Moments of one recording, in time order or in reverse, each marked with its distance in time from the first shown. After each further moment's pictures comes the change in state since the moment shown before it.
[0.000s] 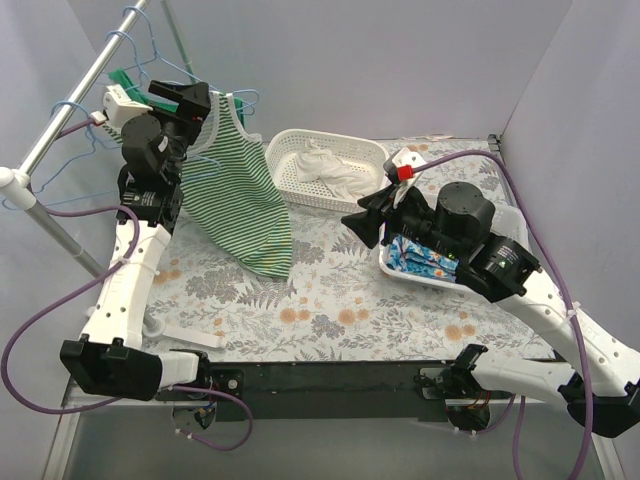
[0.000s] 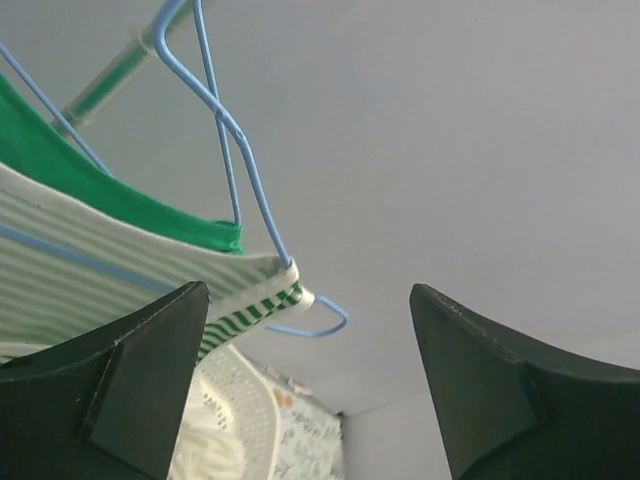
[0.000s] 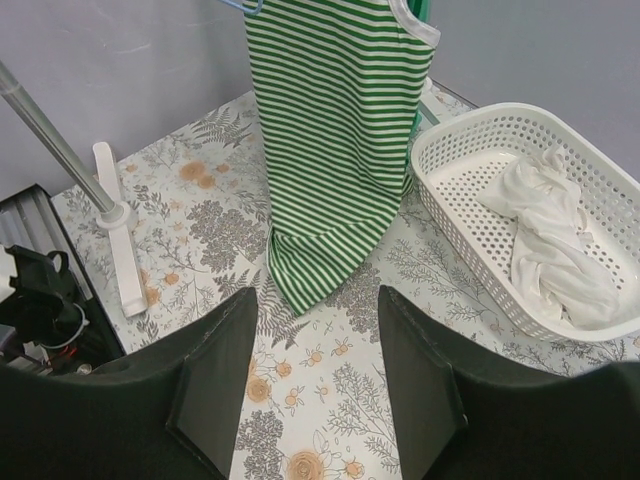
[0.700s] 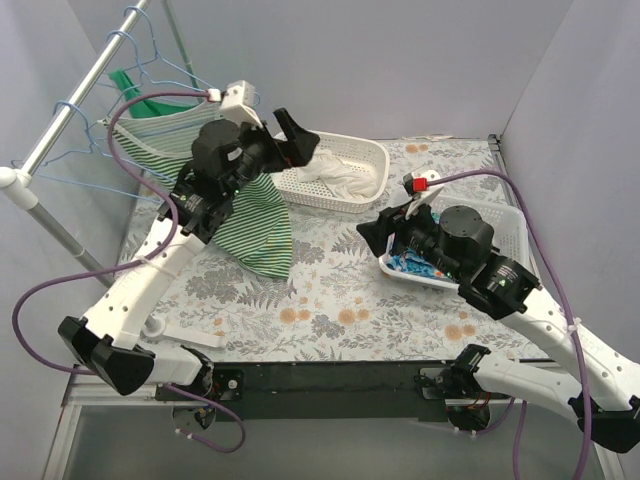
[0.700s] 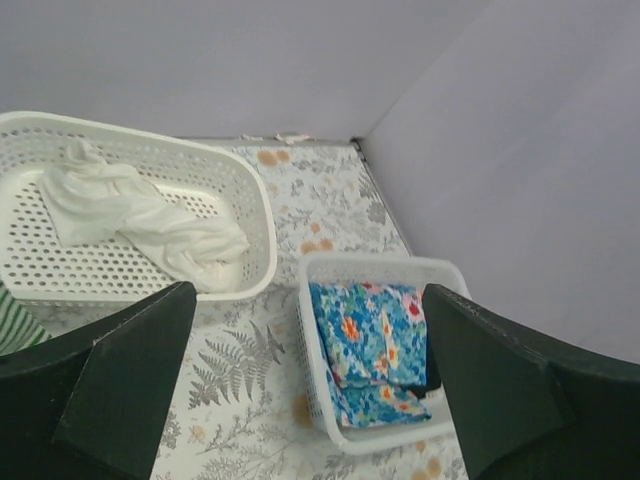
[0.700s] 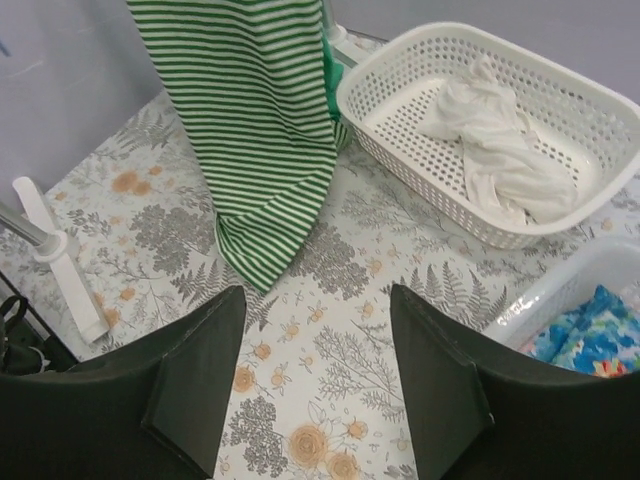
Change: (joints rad) left arm -0.408 0.037 0.117 -0.270 0.191 0.408; right arm 0.000 -0.112 -0.182 0.026 0.206 0.120
